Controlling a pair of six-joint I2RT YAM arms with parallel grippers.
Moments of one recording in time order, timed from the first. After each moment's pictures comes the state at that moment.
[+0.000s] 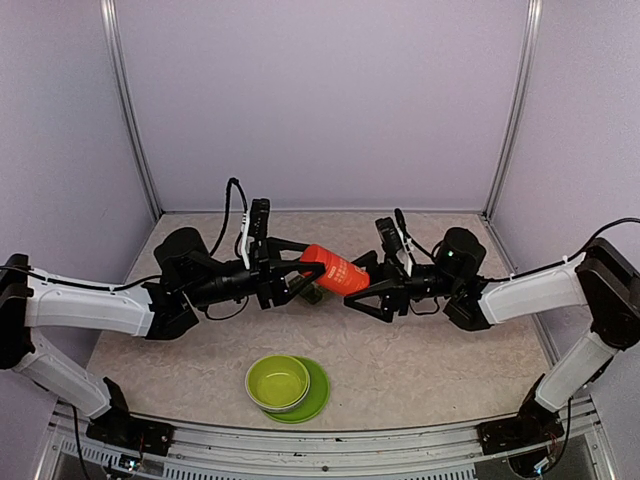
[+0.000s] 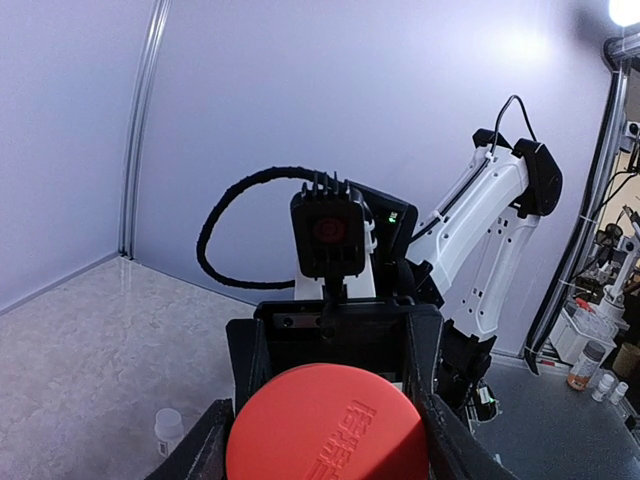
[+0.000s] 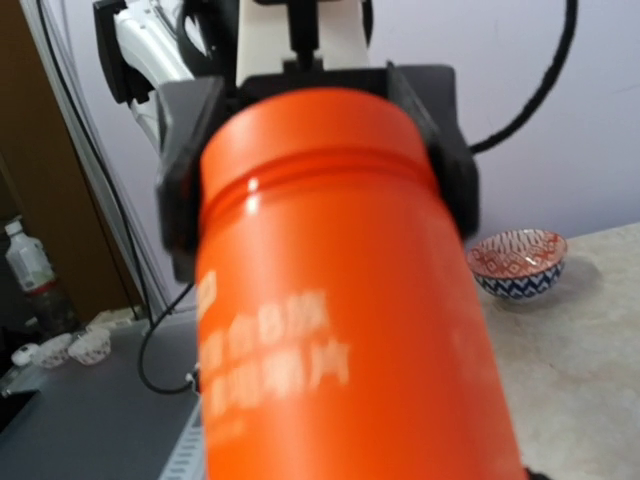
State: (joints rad) left arm -0.91 1.40 0.71 0.86 0.44 -0.29; right arm 0.75 1.57 0.70 1.04 -0.96 0.39
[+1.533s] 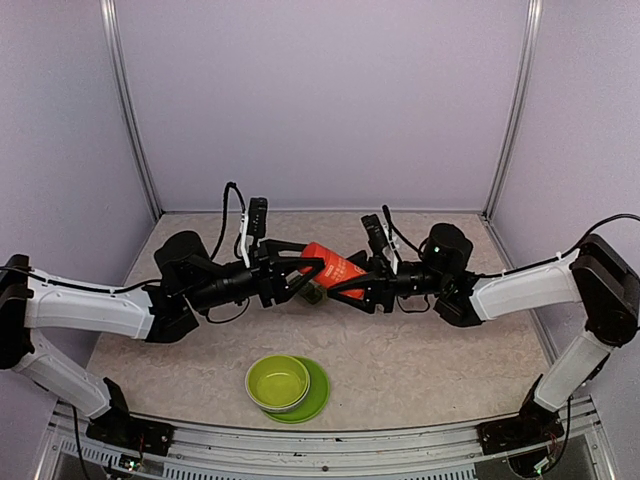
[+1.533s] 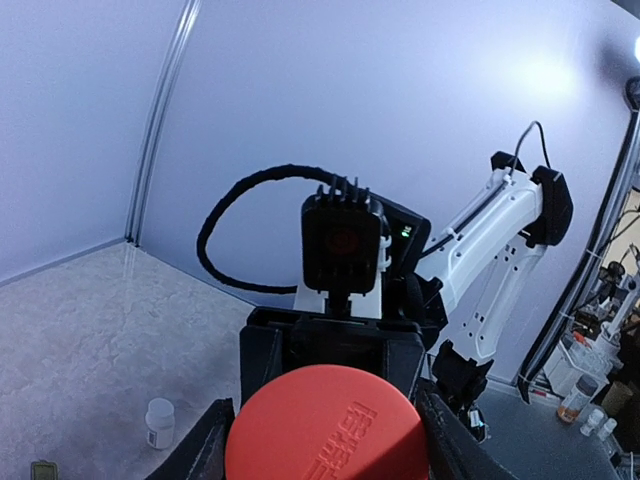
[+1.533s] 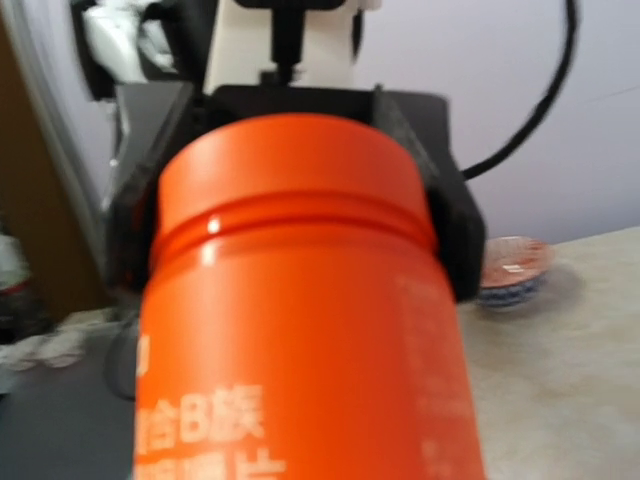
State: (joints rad) left arm -0.92 1.39 0.69 0.88 0.38 -0.36; right arm 0.79 1.62 0.78 0.99 -0.91 0.35
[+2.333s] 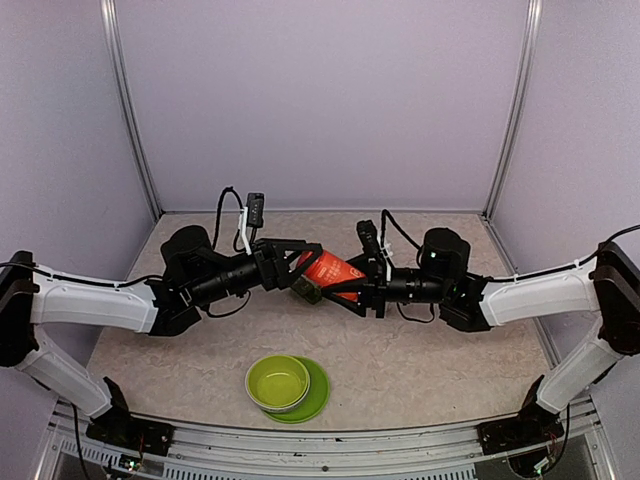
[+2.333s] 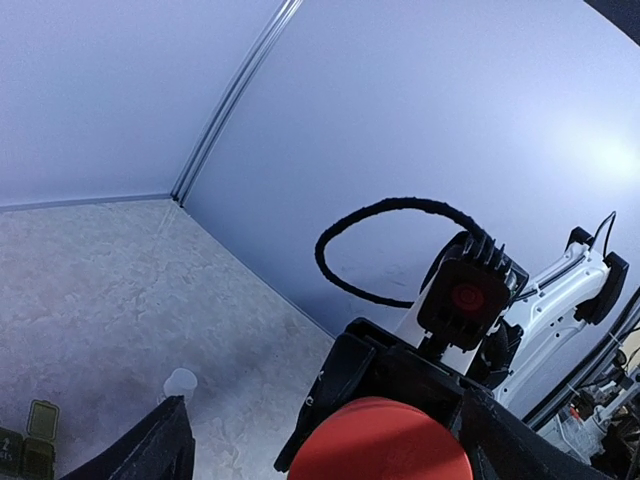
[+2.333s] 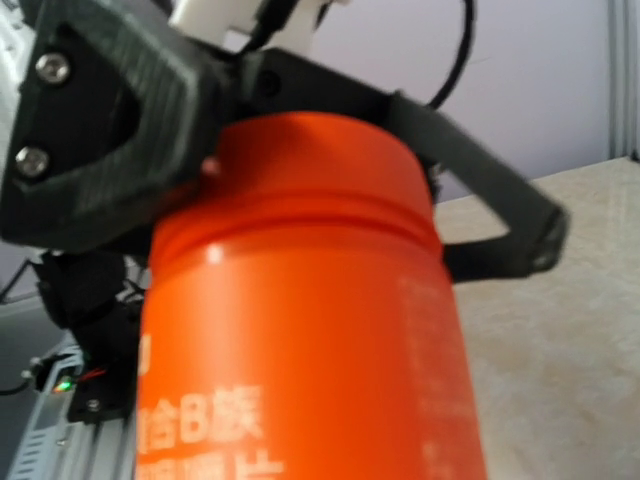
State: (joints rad) left arm -0.87 1.43 0.73 0.80 0.24 -0.59; right arm 0.85 1.52 0.75 0.74 -0.59 0.15
